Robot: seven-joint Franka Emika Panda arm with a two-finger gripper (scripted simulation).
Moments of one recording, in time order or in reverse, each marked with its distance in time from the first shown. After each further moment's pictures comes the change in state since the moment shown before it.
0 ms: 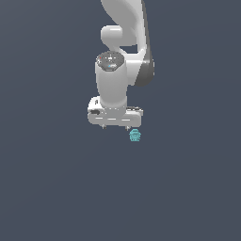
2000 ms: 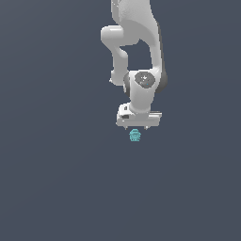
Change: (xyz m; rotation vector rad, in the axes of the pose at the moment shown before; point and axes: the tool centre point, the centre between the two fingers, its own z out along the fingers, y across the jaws) arm -0.070 -0.094 0.089 -0.012 -0.006 -0.079
